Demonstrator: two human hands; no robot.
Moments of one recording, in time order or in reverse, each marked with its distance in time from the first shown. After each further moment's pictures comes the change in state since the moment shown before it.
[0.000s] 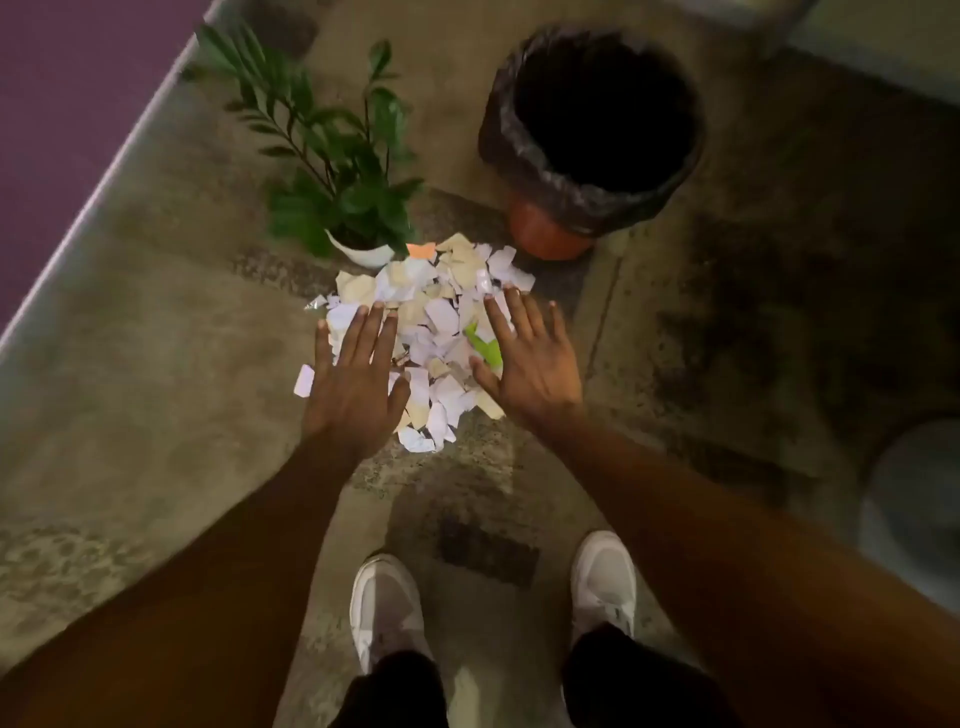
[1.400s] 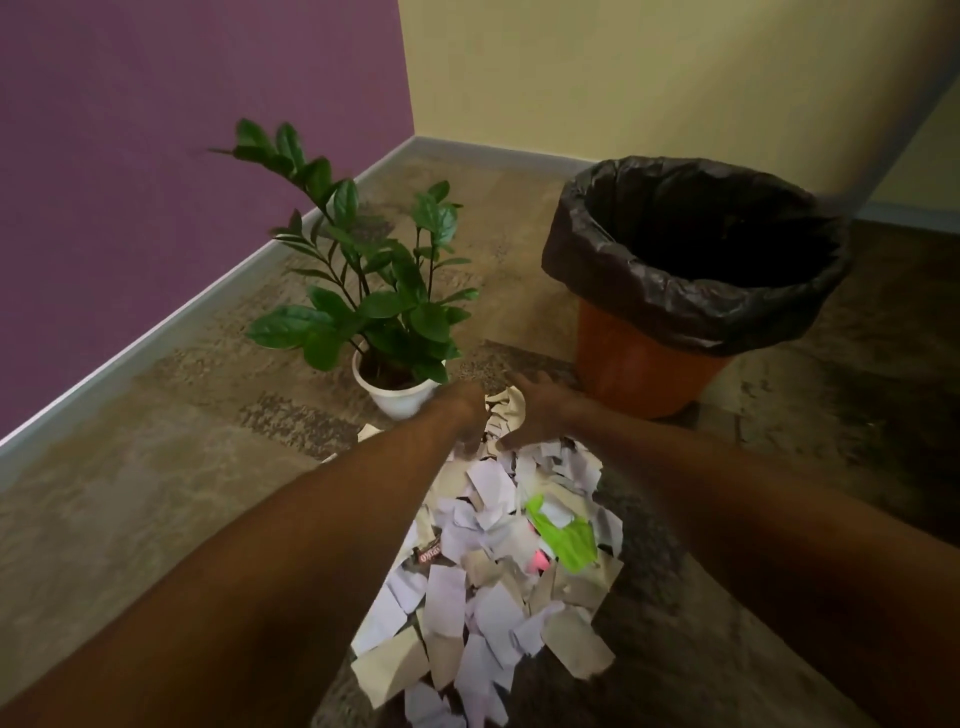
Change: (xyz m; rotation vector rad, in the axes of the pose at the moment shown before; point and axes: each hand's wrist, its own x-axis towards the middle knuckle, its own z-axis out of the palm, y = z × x) left_hand 0.292 -0.005 0.162 0.086 -0.476 -0.113; right_hand 0.280 0.037 0.161 0.148 -0.371 -0.028
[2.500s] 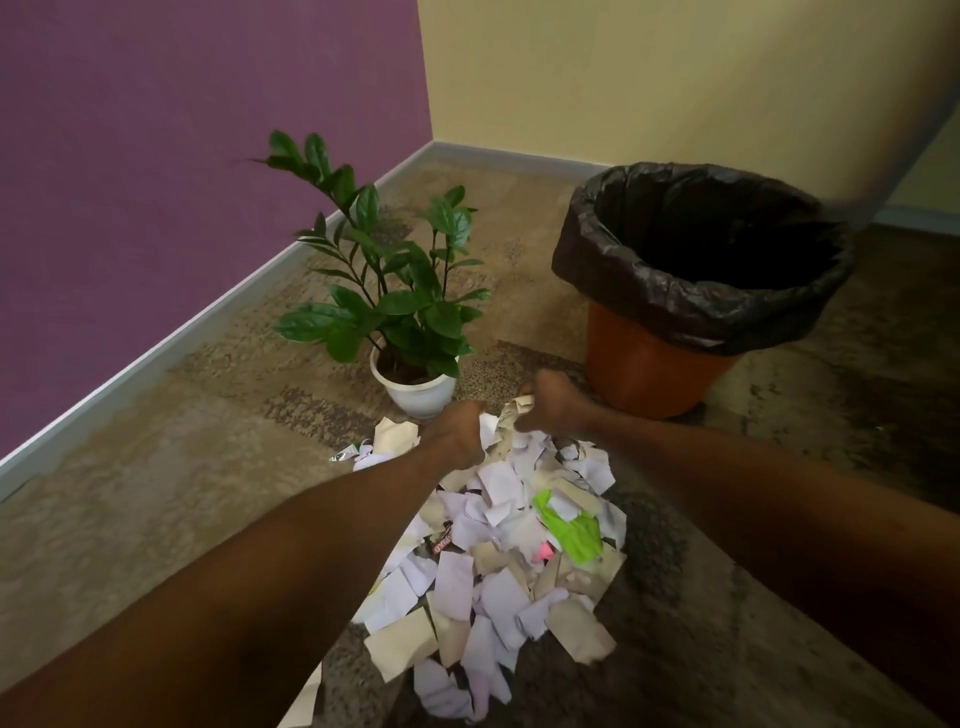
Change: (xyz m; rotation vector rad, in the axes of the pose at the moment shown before) left_hand -0.046 -0.014 0.041 -0.437 0.235 0.018; right_hand -0.031 -0.010 -0.005 0.334 0.219 -0.062
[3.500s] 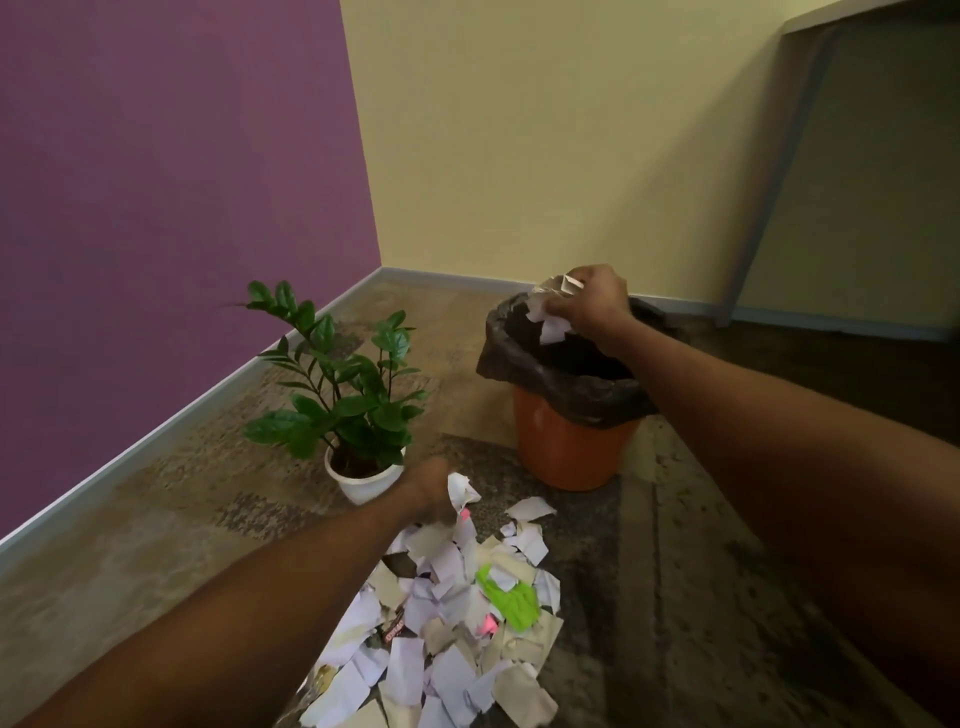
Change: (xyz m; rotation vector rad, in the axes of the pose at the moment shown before) left_hand -0.039 0.062 -0.062 0.060 -0.030 0.080; right_hand -0.065 -0.007 -0.249 0.418 0.786 0.047
